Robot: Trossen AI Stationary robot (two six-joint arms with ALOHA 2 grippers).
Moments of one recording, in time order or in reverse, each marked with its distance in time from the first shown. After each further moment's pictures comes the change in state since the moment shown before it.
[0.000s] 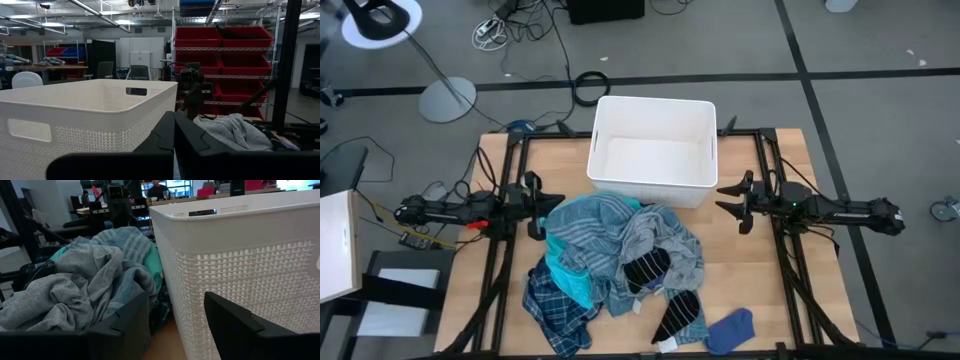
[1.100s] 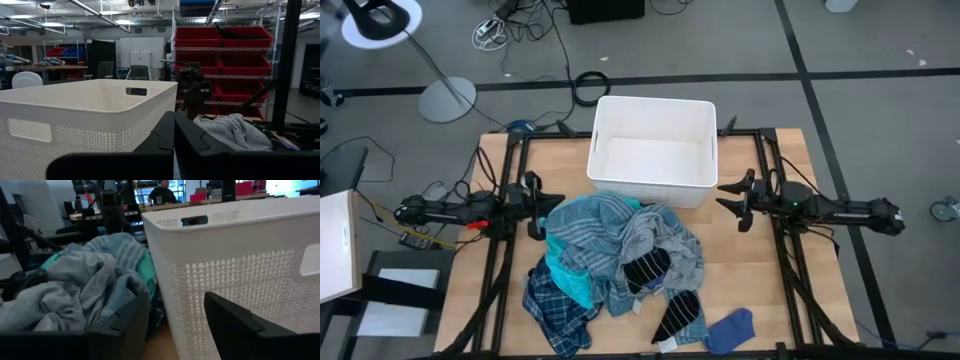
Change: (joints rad) left arm 0.000 0.000 0.000 0.000 0.000 0.000; right arm -0.001 0.000 0.000 0.027 0.035 0.003
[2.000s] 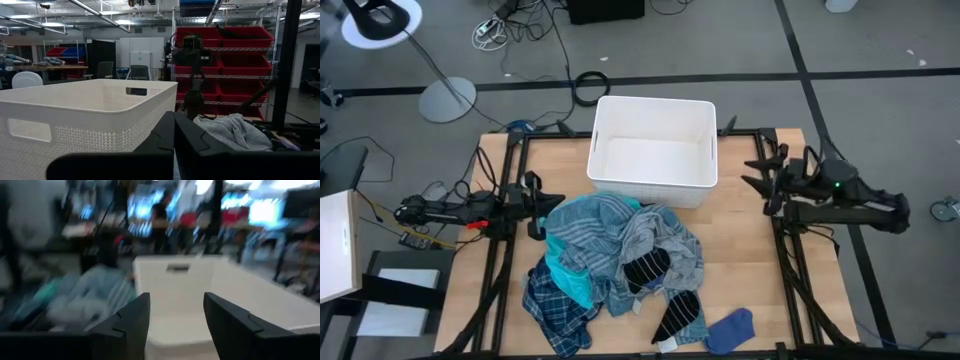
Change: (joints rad) left arm 0.000 0.000 0.000 0.000 0.000 0.000; right arm 0.009 0.097 0.522 -0.426 0.031 -0.158
